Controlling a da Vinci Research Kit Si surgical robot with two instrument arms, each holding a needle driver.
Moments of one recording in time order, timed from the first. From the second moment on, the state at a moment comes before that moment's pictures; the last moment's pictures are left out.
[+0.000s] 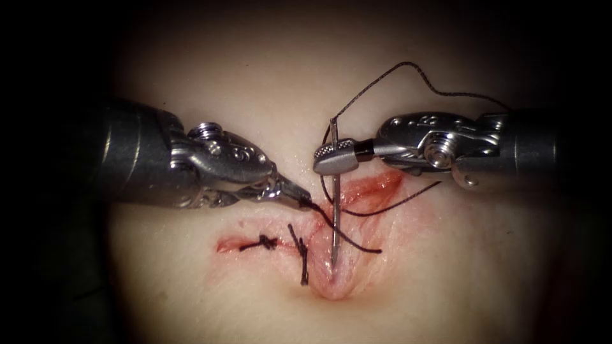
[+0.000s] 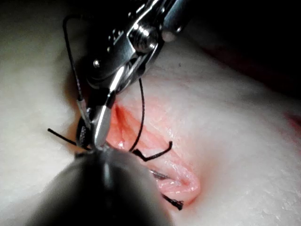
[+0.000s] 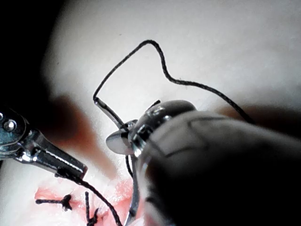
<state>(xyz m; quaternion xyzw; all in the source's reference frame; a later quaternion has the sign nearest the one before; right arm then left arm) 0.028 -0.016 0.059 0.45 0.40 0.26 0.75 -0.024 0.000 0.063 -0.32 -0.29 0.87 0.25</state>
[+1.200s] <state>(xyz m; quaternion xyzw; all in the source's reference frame) 0.028 -0.021 0.057 0.62 0.36 0.33 0.62 -0.025 -0.001 0.062 -0.32 -0.29 0.87 0.24</state>
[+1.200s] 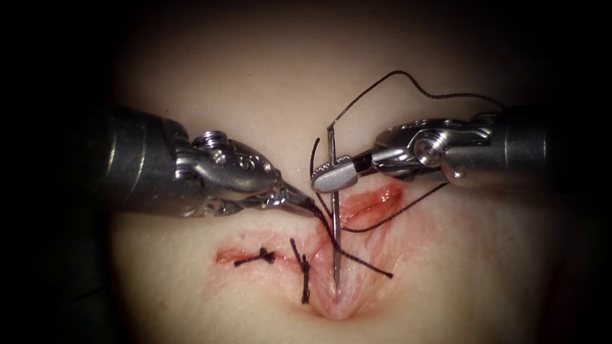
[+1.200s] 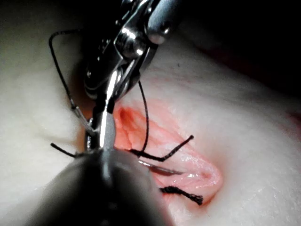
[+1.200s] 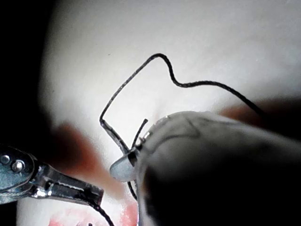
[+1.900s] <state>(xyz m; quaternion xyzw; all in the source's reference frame) 0.028 -0.024 0.055 0.69 0.31 0.36 0.55 -0.025 -0.001 0.062 -0.32 -0.29 0.87 0.24</state>
